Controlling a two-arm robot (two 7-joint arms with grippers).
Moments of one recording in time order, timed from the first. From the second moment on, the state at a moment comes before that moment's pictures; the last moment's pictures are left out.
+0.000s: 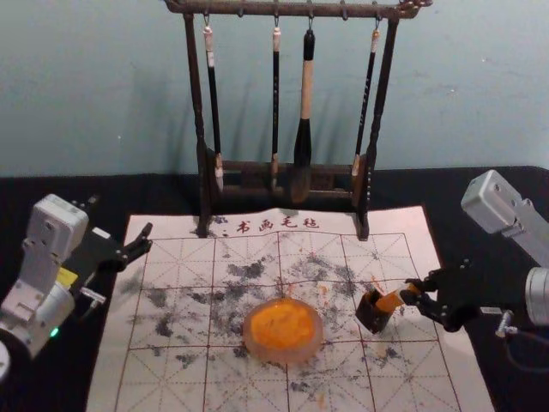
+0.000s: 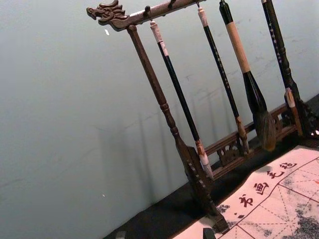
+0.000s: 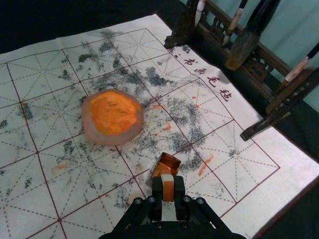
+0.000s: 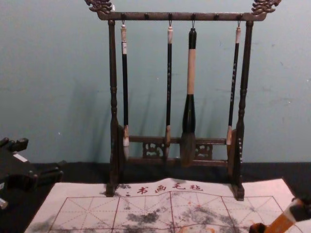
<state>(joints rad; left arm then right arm) -0.20 0.60 0.45 -1.41 -0.25 -0.12 0.03 0.34 0.85 -0.53 -1.66 0.43 0.41 0.64</state>
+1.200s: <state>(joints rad) -0.20 0.60 0.45 -1.41 -0.25 -0.12 0.03 0.40 0.78 -0.60 -1.55 0.39 0.43 0.67</state>
